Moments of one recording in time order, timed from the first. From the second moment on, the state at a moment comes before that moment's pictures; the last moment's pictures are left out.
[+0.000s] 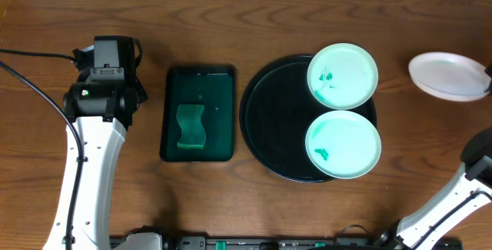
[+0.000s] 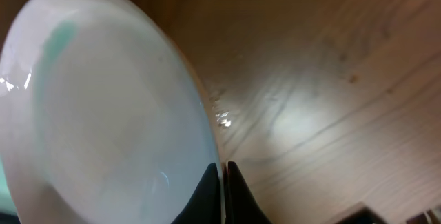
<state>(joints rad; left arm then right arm) 0.02 1.35 1.28 -1.03 -0.49 -0.43 -0.62 2.23 2.31 -1.64 -0.03 0.28</state>
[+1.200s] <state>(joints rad) 0.02 1.35 1.28 -1.03 -0.49 -0.43 -0.51 2.23 1.88 -1.31 -0.04 0.27</state>
